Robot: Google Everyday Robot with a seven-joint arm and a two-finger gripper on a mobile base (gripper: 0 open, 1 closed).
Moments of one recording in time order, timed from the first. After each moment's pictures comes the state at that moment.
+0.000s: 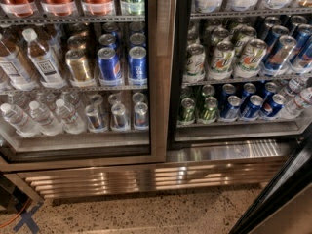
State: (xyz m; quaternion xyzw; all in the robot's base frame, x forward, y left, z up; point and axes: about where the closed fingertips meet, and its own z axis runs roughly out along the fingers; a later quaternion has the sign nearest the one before) arm 0.277 -0.248 1.101 -0.05 0.70 -0.06 0.71
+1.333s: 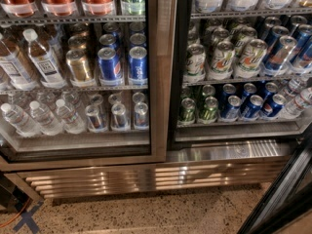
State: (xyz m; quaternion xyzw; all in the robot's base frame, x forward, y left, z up) arm 0.205 -0.270 1.089 0.01 0.70 -0.04 0.71
